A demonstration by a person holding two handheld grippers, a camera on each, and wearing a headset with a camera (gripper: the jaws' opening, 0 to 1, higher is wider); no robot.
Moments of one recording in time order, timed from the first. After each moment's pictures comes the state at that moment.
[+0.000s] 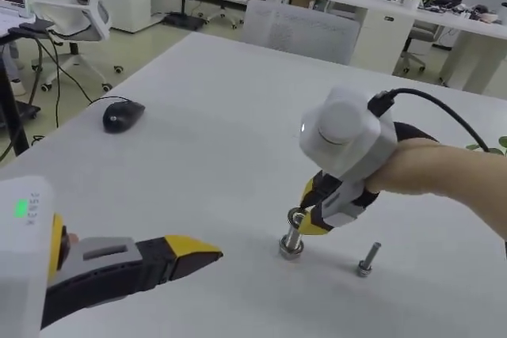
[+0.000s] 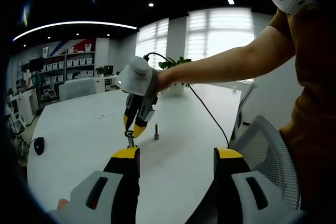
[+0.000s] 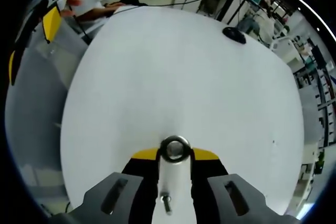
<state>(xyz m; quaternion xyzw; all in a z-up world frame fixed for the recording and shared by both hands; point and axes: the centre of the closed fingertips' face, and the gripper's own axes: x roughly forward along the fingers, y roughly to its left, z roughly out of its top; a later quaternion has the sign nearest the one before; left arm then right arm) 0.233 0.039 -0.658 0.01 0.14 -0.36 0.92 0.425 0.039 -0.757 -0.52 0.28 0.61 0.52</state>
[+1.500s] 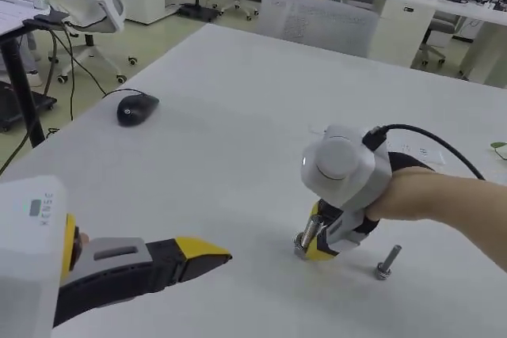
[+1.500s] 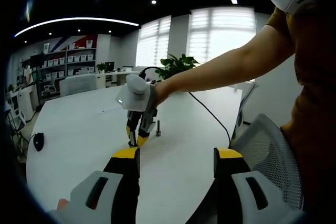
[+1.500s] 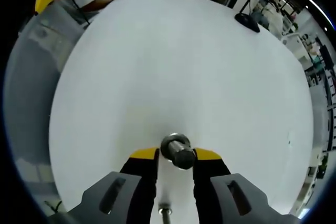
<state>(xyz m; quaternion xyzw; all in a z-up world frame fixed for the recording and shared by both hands) 0.237 0.046 -0.669 0.01 0.15 -0.36 0.92 0.427 0.035 -0.812 -0.53 0.31 0.62 0.49</state>
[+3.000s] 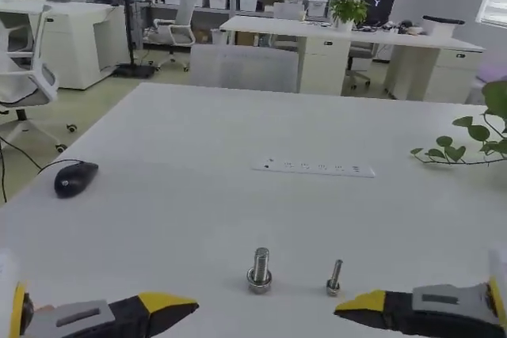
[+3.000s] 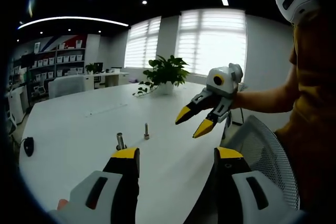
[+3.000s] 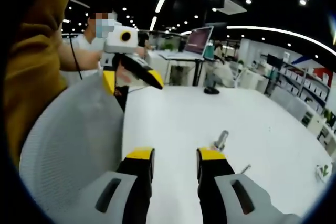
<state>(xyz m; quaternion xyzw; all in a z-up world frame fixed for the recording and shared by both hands) 0.235 0.029 -0.661 0.00 0.15 -0.41 0.90 0.287 -0.070 -0.692 -0.18 0.12 0.65 0.73</state>
